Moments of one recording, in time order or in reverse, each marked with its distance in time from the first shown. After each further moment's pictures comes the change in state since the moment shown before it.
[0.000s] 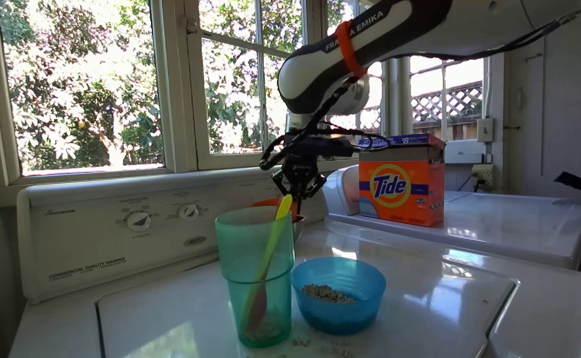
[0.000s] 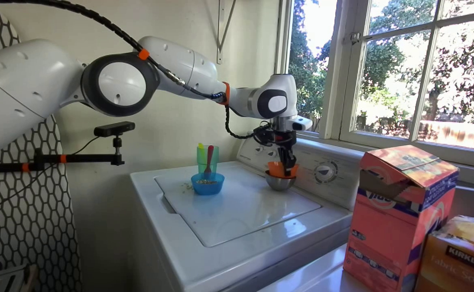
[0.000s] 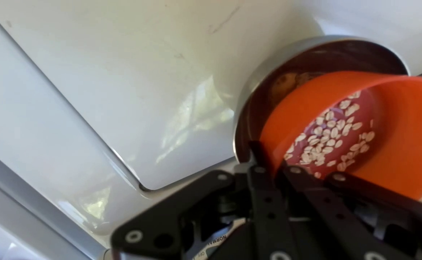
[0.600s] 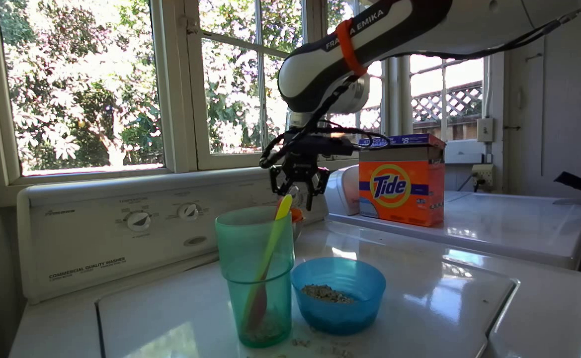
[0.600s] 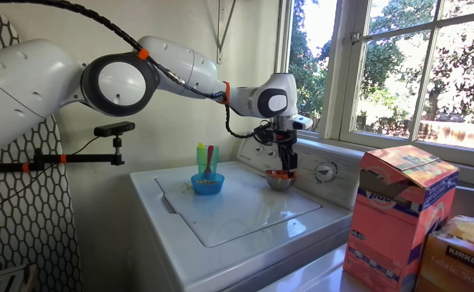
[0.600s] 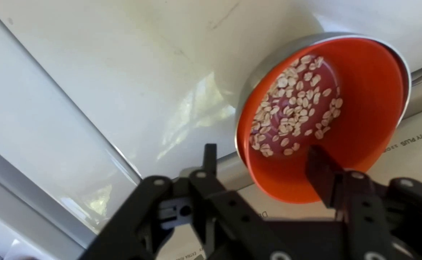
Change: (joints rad) arm 0.000 -0.001 -0.003 0.005 0.000 0.000 0.005
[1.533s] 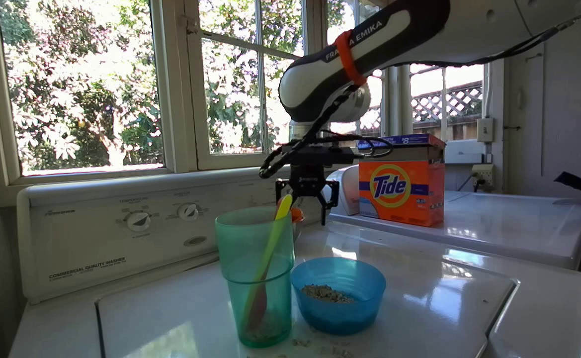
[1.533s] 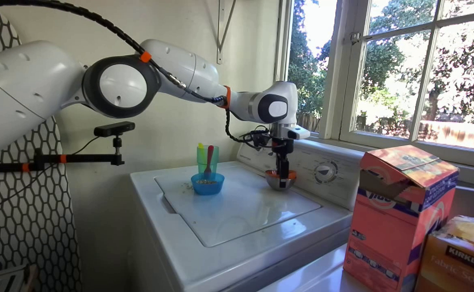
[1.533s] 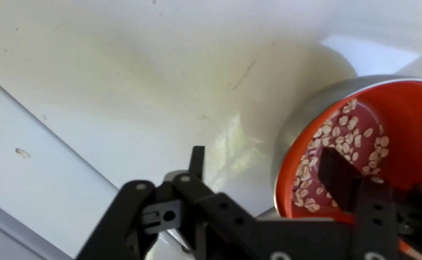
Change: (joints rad) arm -0.002 0.012 0.001 -0.021 0.004 -0.101 0.178
